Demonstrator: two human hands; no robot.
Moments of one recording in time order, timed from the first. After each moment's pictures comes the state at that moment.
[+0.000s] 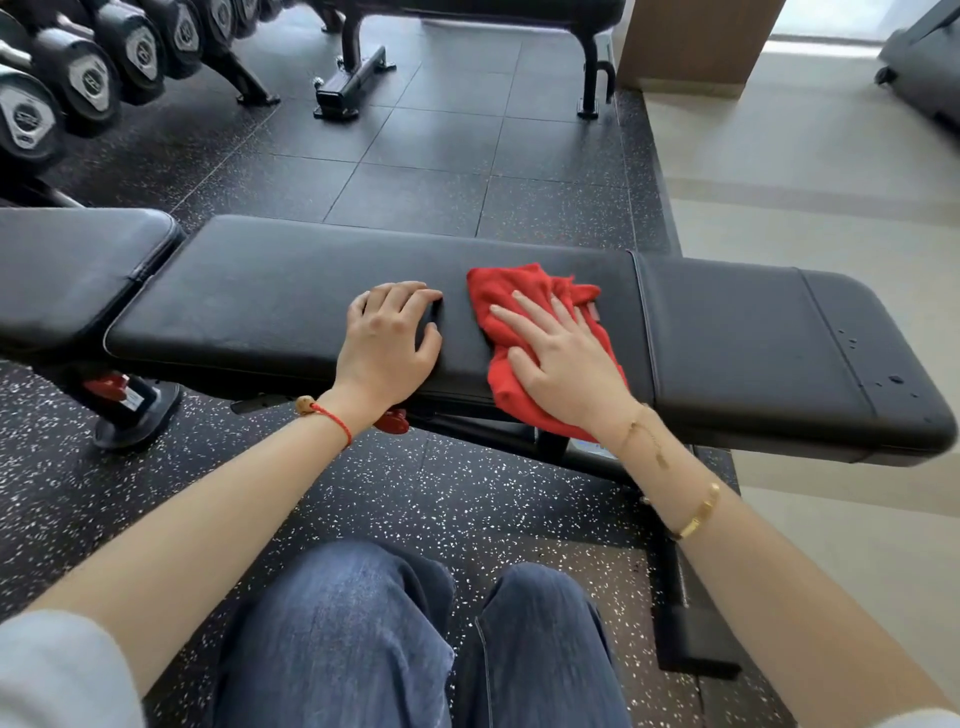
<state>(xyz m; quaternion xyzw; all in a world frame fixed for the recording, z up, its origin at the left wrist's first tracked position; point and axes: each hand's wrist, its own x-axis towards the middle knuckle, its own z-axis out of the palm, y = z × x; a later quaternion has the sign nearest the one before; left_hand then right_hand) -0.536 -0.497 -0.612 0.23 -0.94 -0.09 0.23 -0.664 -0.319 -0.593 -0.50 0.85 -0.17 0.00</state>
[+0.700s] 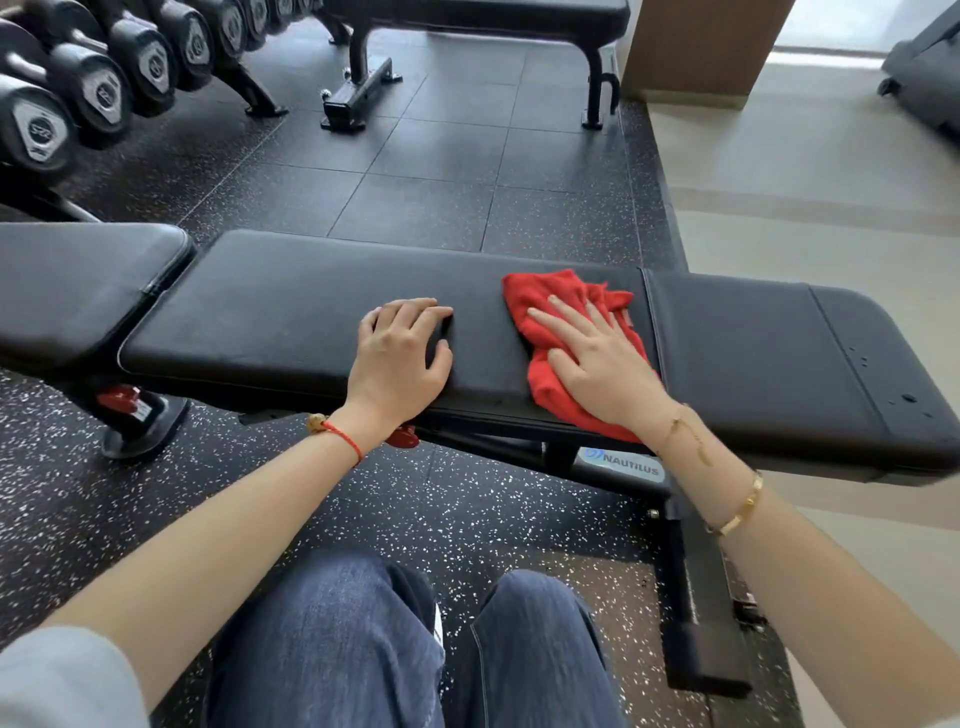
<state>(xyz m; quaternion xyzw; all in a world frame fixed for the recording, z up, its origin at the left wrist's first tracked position) -0.535 -0.497 -0.611 0.23 -0.94 -0.10 0.23 -0.697 -0.310 -0.589 -0.49 0.86 -0.17 0.02</state>
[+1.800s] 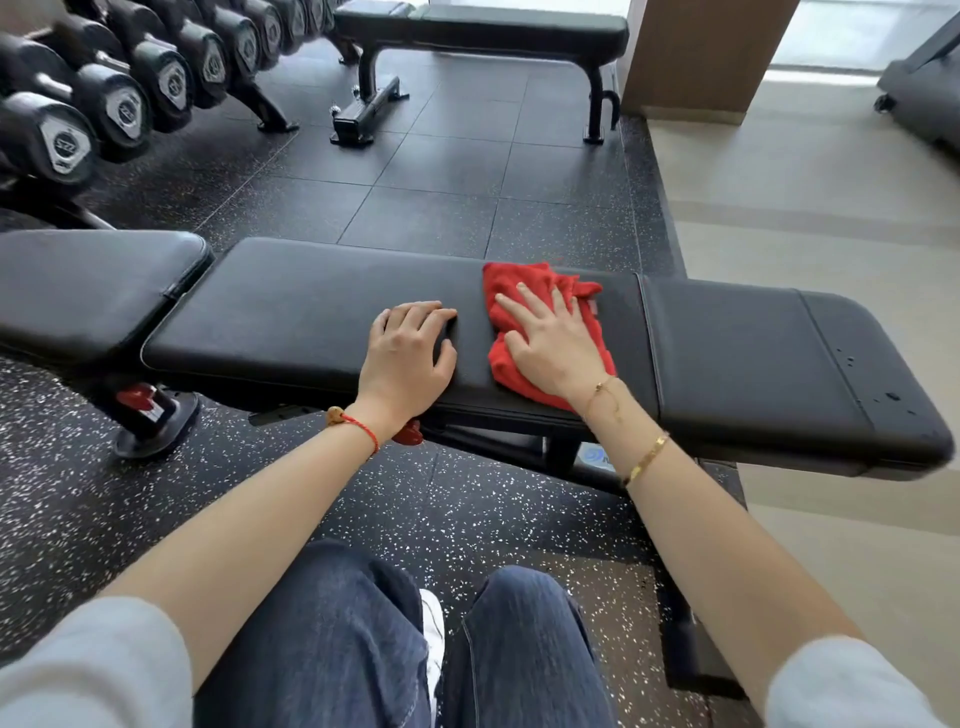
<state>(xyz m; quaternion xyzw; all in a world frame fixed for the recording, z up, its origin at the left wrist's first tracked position) -0.536 -0.492 -0.609 0.24 -0.94 -0.09 0.22 -0.678 -0.360 -0.585 -0.45 0.88 -0.13 0.02</state>
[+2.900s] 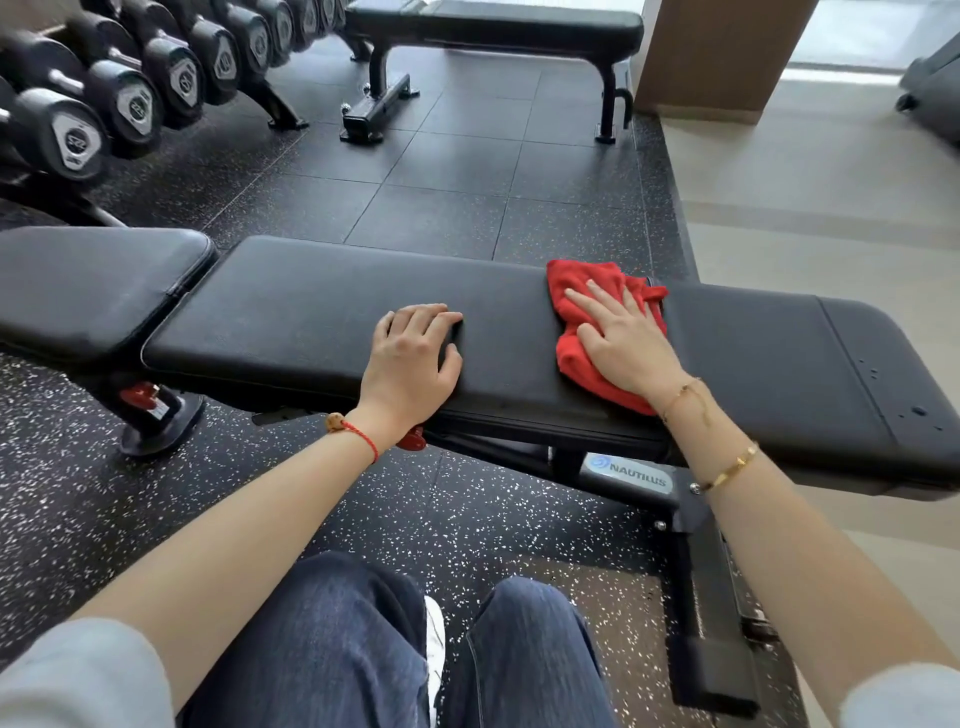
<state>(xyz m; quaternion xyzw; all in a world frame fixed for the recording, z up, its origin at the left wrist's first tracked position) -0.537 -0.494 -0.614 0.23 -0.94 -0.08 0.24 -0.735 -0.318 -0.584 -0.41 0.90 -0.15 0.04</state>
